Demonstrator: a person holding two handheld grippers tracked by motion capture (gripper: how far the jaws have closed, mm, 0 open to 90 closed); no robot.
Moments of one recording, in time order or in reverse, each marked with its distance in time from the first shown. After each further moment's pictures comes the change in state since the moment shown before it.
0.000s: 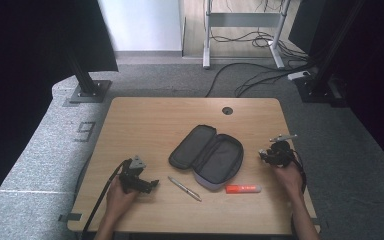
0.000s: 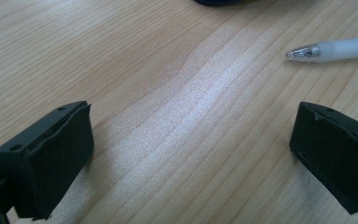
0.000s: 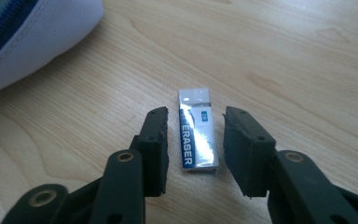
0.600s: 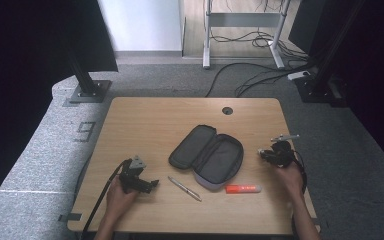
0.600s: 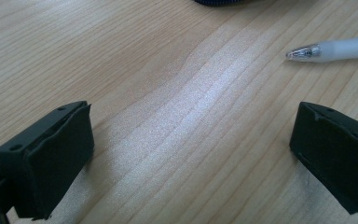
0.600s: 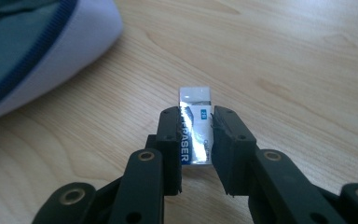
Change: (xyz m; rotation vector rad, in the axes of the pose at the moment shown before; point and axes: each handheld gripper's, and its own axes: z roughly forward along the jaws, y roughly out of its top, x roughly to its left) left arm 0.000 0.000 0.000 0.000 0.000 0.000; right arm 0.003 0.001 -0.007 -0.029 0.041 0.030
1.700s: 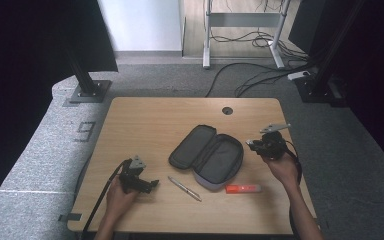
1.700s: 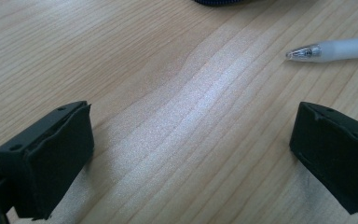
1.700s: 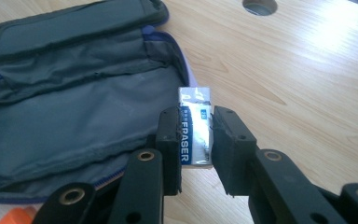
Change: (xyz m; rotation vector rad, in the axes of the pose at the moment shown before) left arm 0.000 0.000 0.000 0.000 0.000 0.000; right arm 0.052 0.054 -0.036 -0.060 0.063 -0.156
